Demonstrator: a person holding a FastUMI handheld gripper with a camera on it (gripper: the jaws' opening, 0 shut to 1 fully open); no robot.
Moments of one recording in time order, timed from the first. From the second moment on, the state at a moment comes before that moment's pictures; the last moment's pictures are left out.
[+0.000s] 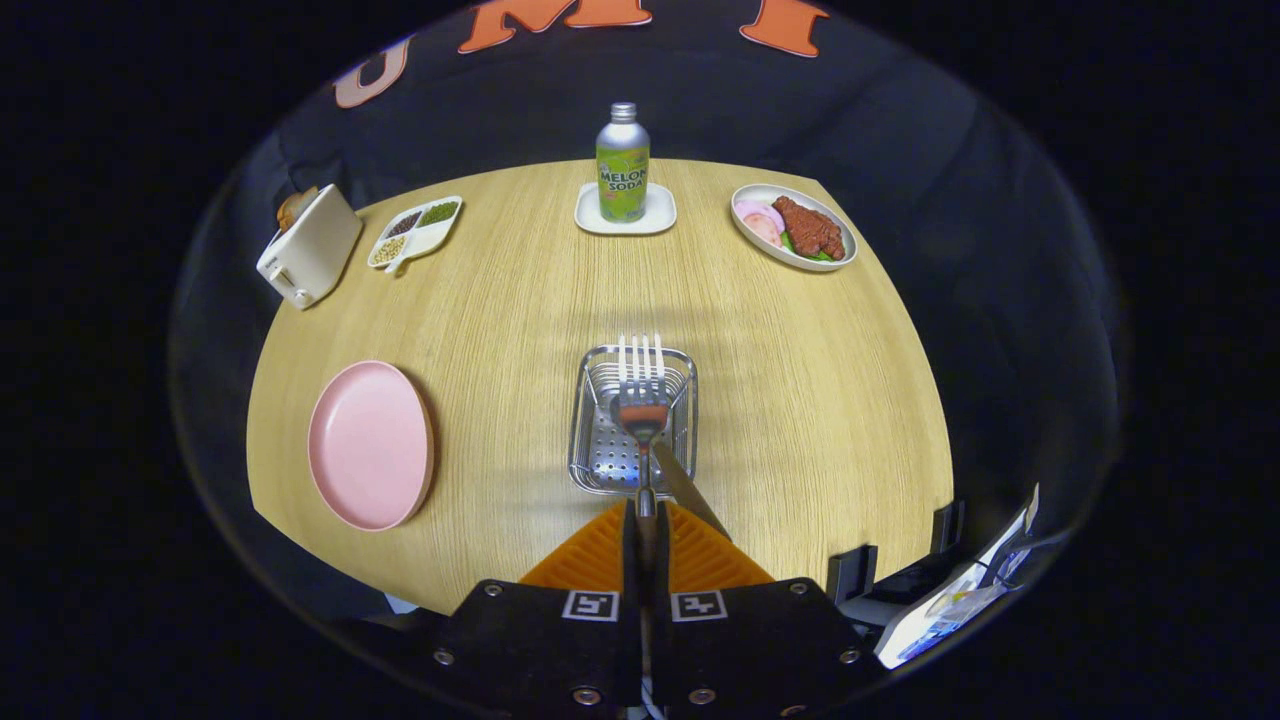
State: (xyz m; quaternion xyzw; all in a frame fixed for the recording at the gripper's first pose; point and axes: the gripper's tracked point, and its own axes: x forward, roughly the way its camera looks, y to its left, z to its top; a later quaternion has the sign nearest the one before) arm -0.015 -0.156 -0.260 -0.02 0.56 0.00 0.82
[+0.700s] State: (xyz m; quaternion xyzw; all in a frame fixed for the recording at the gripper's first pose) arm 0.018 -0.153 -0.233 0.00 0.52 0.02 0.85
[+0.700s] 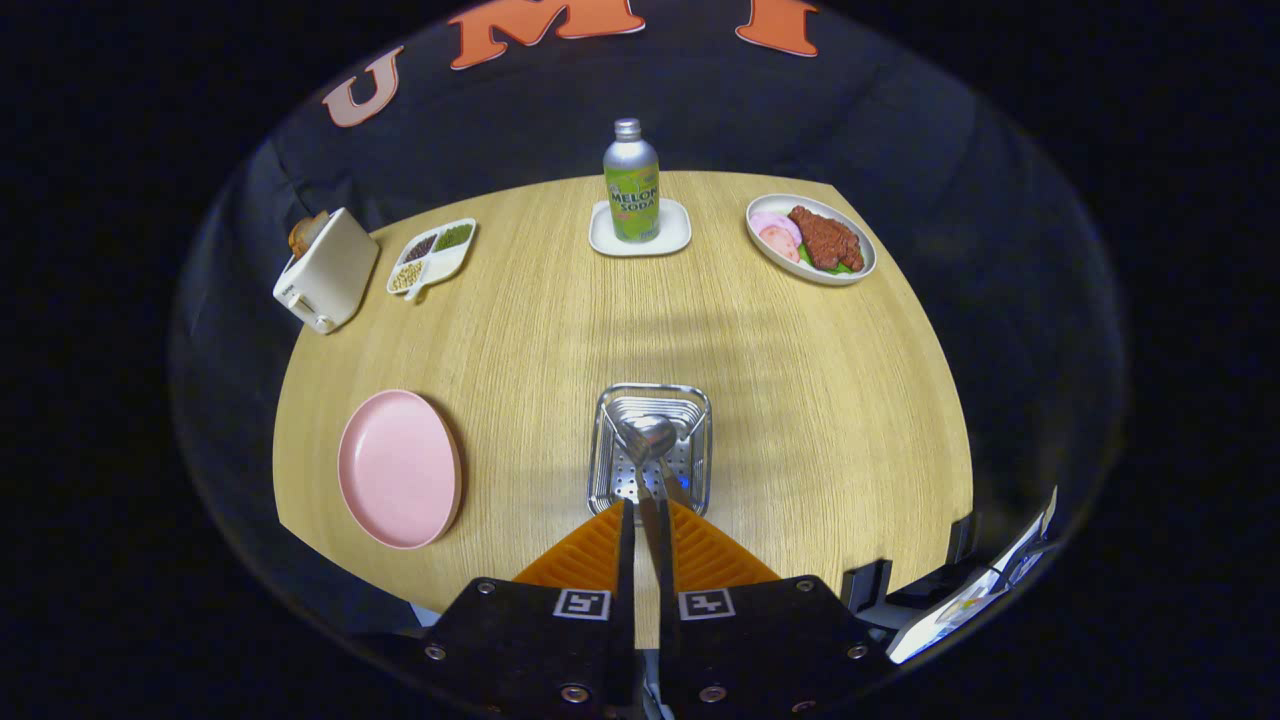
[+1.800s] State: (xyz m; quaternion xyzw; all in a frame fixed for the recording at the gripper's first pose) arm 0.093 -0.092 0.082 0.01 -0.02 0.06 1.00
